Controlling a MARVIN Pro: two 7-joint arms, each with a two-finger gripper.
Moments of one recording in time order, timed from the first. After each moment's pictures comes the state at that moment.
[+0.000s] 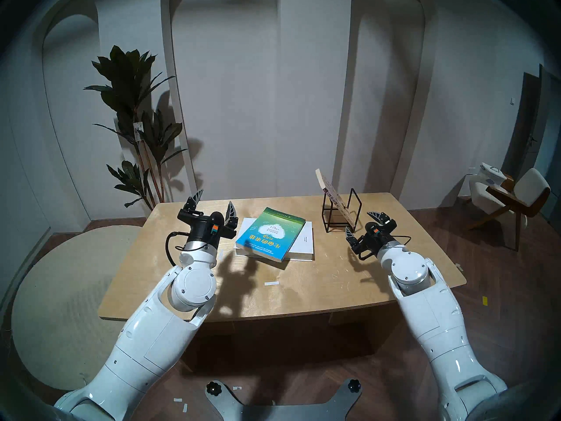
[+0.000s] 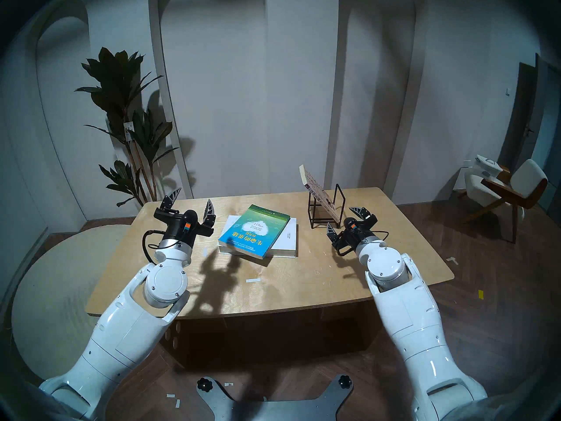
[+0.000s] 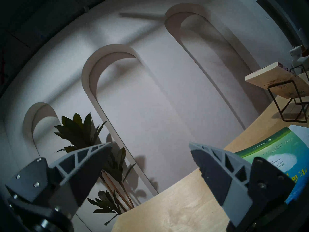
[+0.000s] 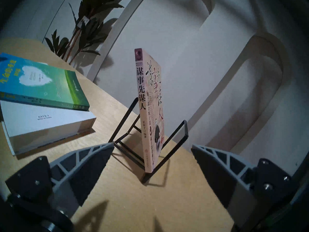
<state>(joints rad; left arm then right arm) 1.49 -1.14 -1.22 -1.68 0.27 0.03 0.42 -1.36 -1.27 1.50 -1.37 -0.37 0.00 0.23</state>
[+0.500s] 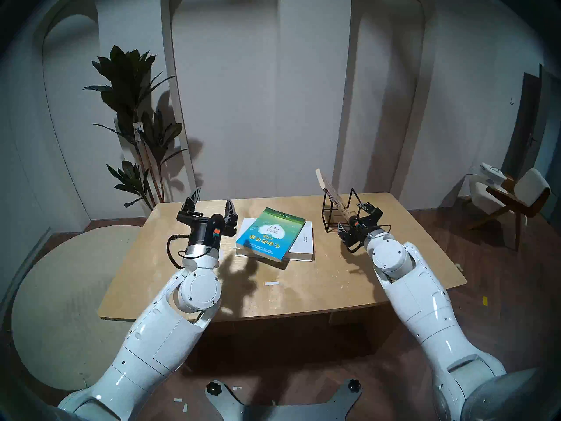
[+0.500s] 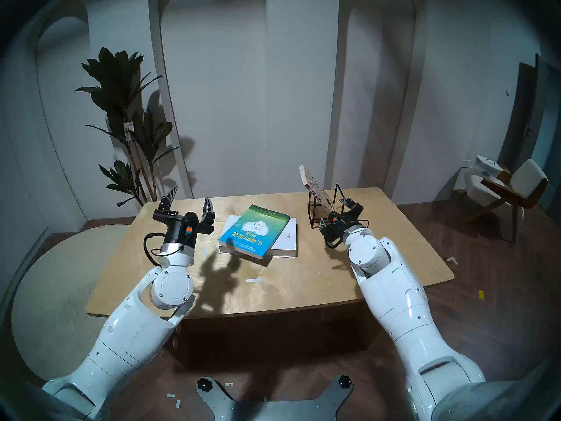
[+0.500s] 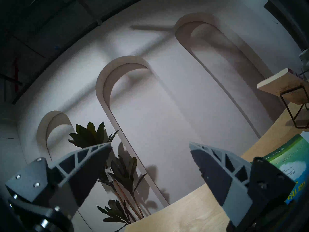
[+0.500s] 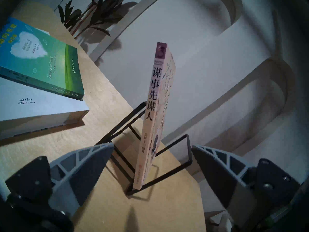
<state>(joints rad) 1.47 -1.17 -1.20 -1.63 0.33 -0.05 0.53 -1.22 -1.29 1.38 -1.26 -0.59 0.04 0.17</state>
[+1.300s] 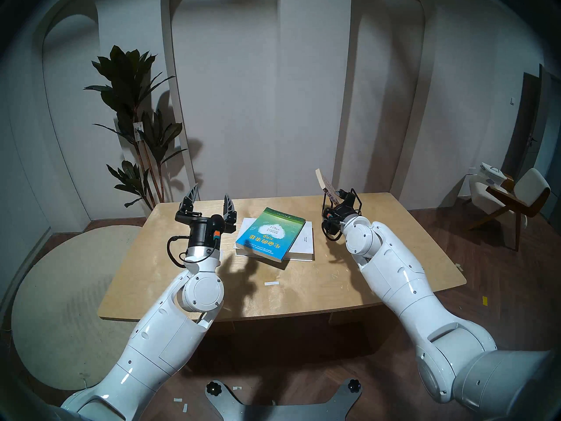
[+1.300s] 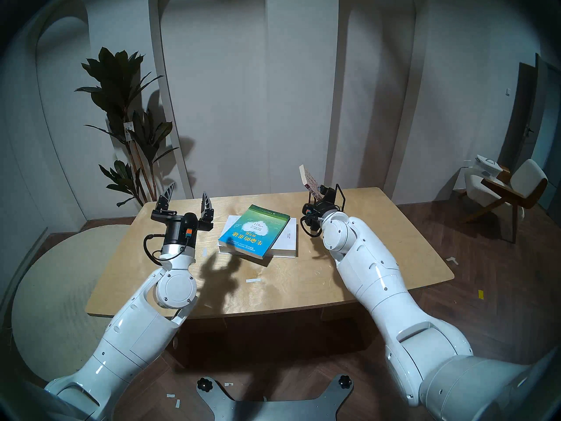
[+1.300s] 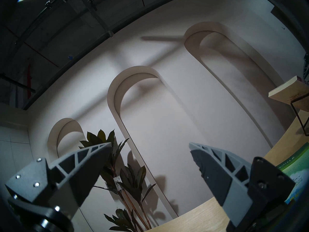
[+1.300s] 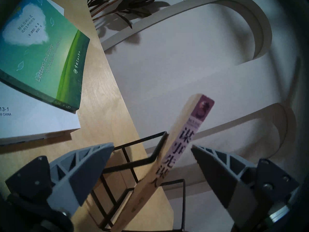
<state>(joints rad) 1.46 -1.19 -1.20 -1.59 0.39 -0.13 0.61 -1.00 -1.38 1.25 -1.05 -0.85 0.04 0.15</state>
